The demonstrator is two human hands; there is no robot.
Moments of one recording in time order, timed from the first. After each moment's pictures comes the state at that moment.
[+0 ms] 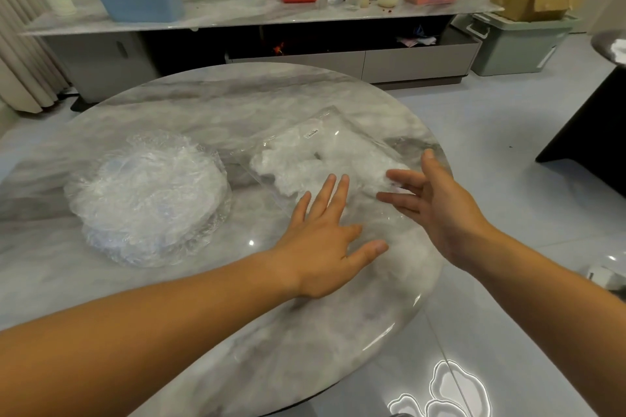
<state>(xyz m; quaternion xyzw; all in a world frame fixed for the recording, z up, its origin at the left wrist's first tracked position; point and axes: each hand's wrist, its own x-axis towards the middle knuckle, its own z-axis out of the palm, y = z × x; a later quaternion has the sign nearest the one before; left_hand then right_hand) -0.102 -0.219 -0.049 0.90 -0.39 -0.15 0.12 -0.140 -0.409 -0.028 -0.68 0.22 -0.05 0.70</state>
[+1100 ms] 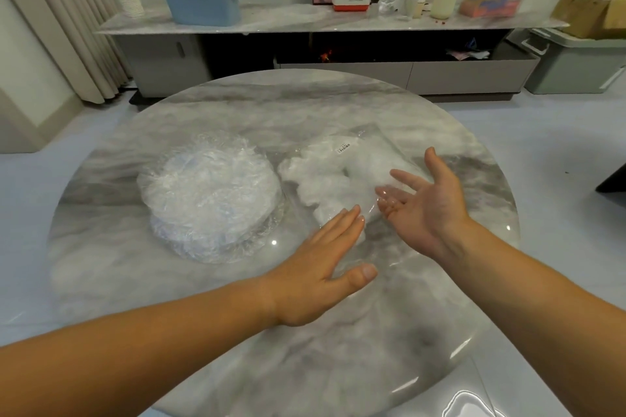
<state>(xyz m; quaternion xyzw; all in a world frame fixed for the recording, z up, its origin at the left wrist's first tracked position) -0.094 -0.128 -0.062 0.85 -0.36 -0.23 0.32 -0.069 -0.333 -0.031 -0.41 0.26 -0.01 0.87</state>
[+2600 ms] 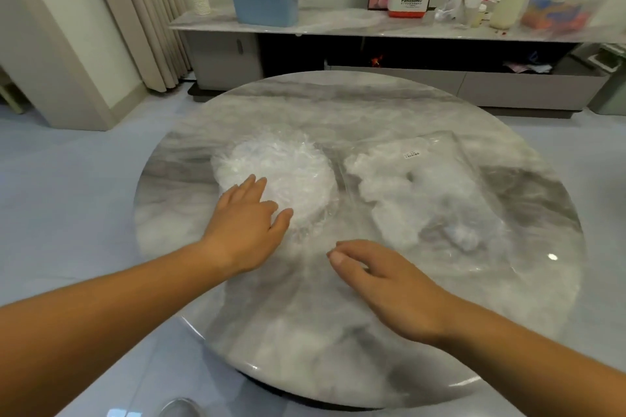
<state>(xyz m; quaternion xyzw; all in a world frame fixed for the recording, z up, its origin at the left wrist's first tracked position) -0.069 0.009 -0.049 0.99 -0.10 -0.05 0.12 -0.151 -0.218 -0.029 -0.88 -0.09 0.17 0.44</state>
